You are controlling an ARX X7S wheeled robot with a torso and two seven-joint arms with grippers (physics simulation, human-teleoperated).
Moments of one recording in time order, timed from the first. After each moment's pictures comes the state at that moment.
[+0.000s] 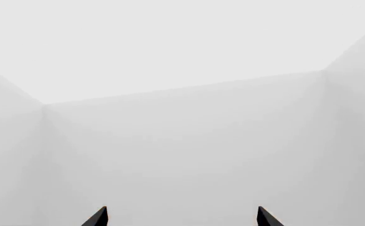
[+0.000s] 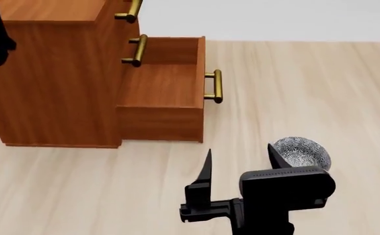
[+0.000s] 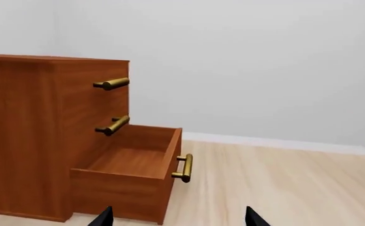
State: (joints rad) left arm -0.84 -0.32 0.09 0.62 -0.30 -0.70 -0.14; right arm 0.31 0.22 -0.23 -0.31 0.24 0.45 0.19
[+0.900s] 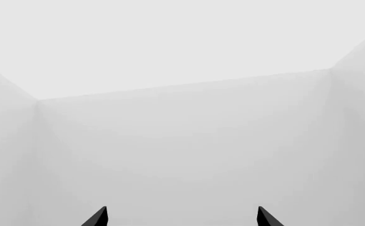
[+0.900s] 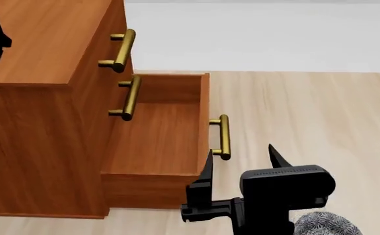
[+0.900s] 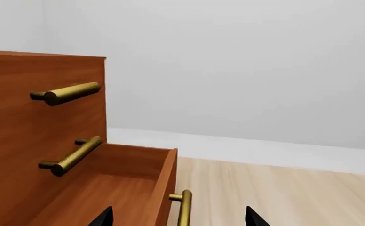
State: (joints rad) left arm -0.85 -0.33 0.09 0.62 -0.33 -0.70 -0.15; right arm 0.32 0.24 -0.25 -0.30 0.26 0.45 0.21
